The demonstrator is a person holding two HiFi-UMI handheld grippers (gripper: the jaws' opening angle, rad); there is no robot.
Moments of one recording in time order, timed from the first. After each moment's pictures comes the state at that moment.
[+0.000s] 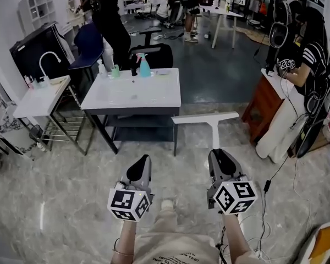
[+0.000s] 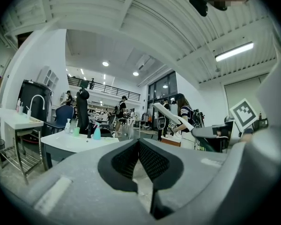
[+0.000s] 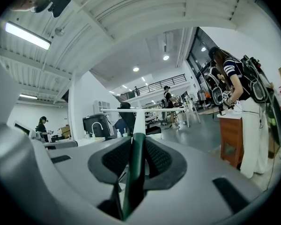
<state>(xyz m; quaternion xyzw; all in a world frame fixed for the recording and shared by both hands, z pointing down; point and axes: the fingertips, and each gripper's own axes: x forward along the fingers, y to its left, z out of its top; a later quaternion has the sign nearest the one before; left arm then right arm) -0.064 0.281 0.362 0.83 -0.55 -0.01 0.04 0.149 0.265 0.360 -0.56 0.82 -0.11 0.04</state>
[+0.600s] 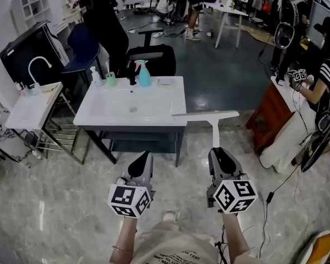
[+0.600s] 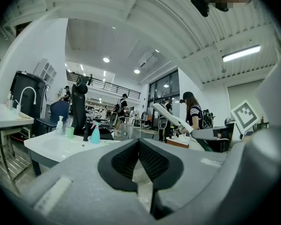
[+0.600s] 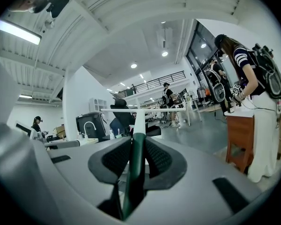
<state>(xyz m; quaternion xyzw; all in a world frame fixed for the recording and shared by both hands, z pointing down) -0.088 0.111 0.362 0.84 -0.54 -0.01 0.06 0.119 0.102 0.361 -0.57 0.81 -0.12 0.03</state>
